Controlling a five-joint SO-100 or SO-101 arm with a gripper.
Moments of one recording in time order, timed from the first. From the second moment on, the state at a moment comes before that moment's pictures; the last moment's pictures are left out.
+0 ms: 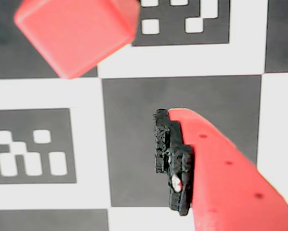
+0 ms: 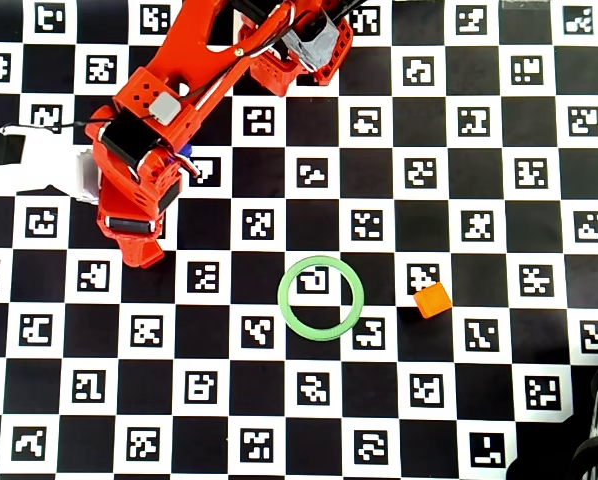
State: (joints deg) arm 40.4 85.6 87.5 78.8 -37.0
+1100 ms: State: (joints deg) arm 40.4 82.8 104.4 57.4 -39.3
